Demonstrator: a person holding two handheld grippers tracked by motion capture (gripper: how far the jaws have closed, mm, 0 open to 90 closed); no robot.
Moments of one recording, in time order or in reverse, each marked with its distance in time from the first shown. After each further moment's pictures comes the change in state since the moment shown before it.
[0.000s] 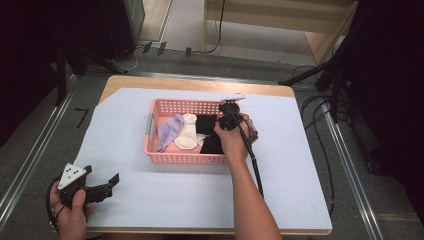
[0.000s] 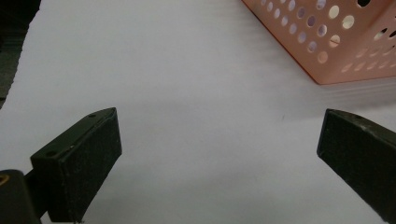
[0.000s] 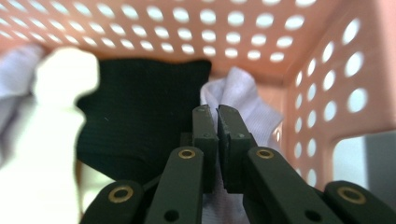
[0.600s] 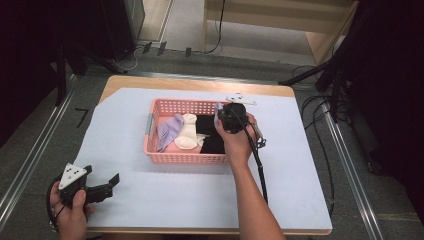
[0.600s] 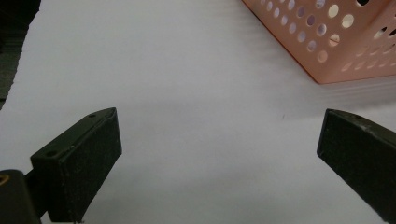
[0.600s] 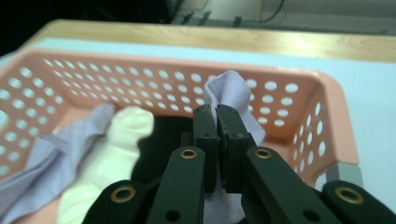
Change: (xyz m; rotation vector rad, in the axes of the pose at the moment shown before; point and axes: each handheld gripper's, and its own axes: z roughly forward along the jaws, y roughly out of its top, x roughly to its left) left arm 0.000 0.000 0.000 0.004 0.002 0.005; right arm -0.002 -0.009 -0.041 -0.310 0.126 -0.054
